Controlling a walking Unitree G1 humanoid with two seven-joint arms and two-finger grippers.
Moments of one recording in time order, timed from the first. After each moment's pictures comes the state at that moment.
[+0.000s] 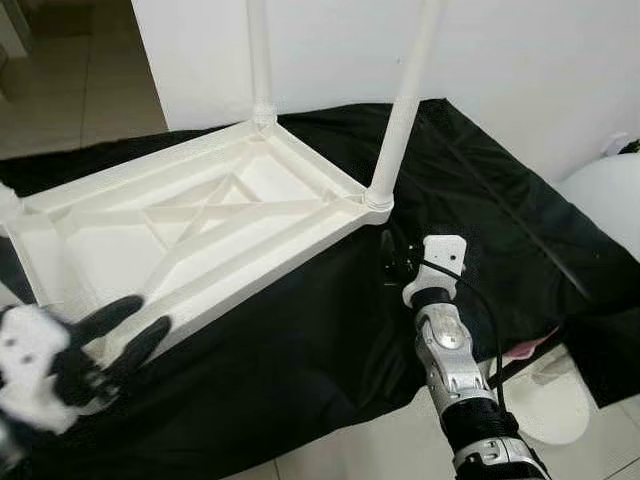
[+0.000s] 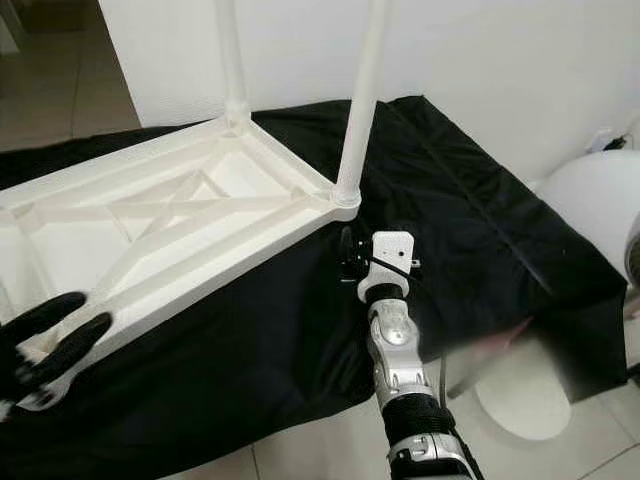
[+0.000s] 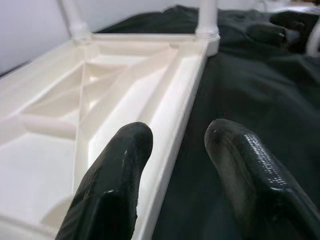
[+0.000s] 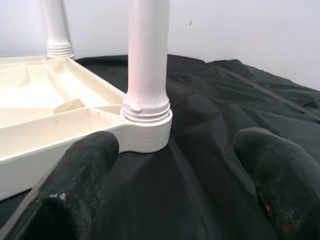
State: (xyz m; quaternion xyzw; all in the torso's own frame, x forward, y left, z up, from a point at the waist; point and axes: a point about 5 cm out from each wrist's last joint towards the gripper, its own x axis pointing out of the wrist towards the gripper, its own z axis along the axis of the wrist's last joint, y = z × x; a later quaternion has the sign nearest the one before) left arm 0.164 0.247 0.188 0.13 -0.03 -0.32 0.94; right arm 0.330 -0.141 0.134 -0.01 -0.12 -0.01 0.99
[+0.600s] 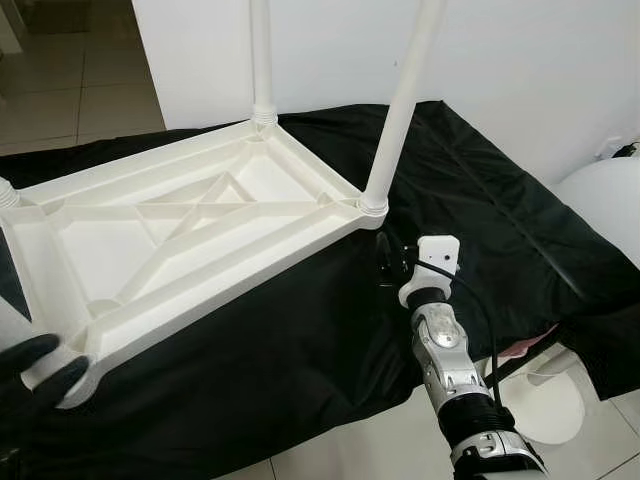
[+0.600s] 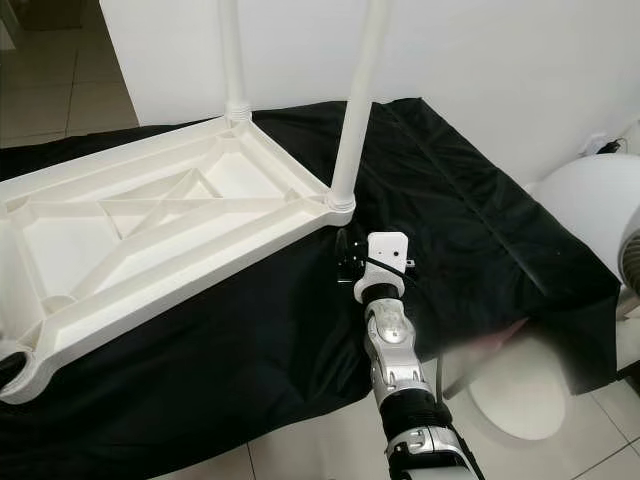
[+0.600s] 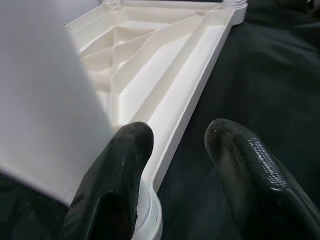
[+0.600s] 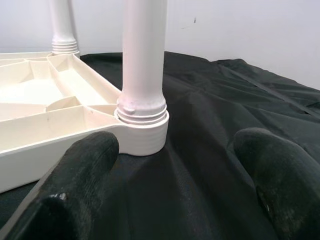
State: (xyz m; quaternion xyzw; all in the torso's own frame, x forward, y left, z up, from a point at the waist) left arm 0.124 0.307 0.194 0.14 0.04 -0.25 0.96; right arm 0.334 -0.139 0.130 -0.01 -0.12 0.00 0.99
